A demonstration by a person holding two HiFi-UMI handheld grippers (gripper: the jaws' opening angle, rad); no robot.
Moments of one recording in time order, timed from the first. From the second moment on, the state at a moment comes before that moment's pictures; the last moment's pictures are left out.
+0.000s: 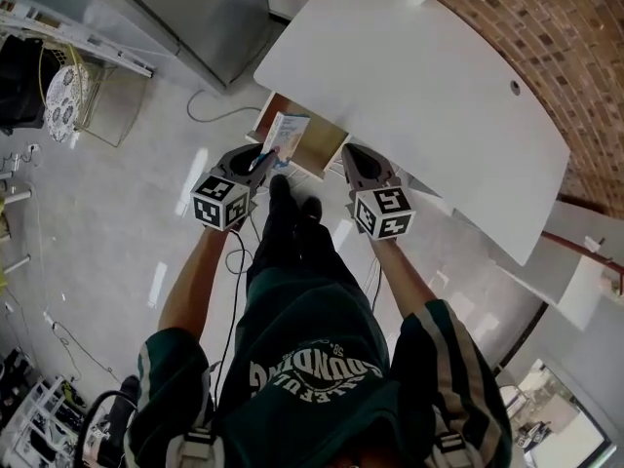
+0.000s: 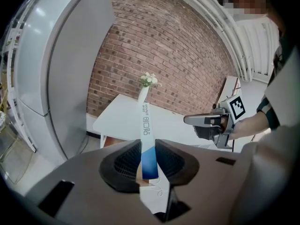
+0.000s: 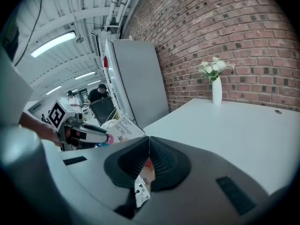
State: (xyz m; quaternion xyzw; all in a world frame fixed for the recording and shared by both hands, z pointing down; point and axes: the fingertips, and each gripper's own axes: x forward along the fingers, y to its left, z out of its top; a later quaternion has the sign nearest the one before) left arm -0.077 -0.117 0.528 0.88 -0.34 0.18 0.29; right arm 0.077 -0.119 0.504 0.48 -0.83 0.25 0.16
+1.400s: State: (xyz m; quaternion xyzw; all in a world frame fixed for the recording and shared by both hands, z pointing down) left arm -0.032 -0.144 0.713 0.86 -0.30 0.30 0.27; right arm 0.059 -0.091 0.638 0.47 -0.80 0.32 0.21
